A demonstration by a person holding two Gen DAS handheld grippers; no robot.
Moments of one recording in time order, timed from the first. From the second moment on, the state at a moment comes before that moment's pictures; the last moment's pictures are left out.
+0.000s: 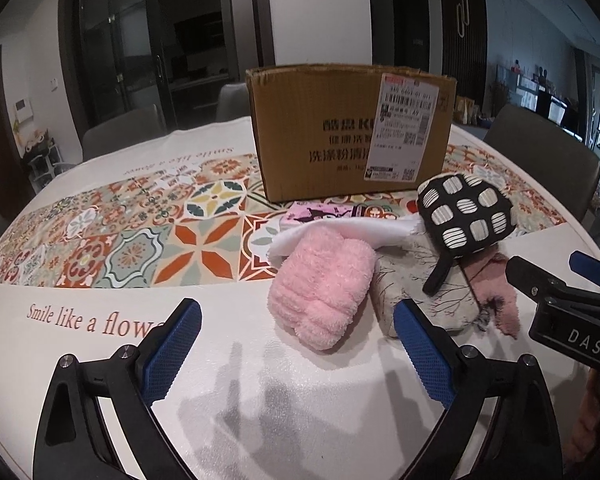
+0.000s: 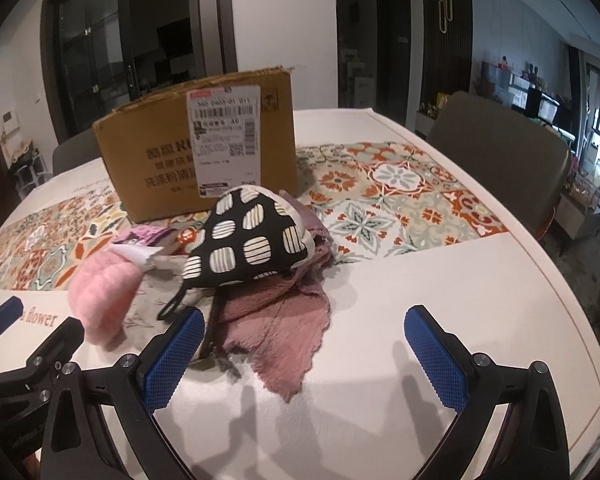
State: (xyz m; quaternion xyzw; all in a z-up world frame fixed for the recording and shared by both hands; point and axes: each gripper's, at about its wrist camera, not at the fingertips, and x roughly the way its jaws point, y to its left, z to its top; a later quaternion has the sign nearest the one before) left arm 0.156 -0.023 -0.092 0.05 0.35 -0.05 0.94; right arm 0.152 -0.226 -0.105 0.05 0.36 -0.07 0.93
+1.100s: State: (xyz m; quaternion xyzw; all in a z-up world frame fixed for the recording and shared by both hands) left arm 0.201 -0.028 -0.119 0.03 0.41 -0.09 0.91; right arm 0.217 -0.217 -0.101 0.03 0.31 0.00 0.95
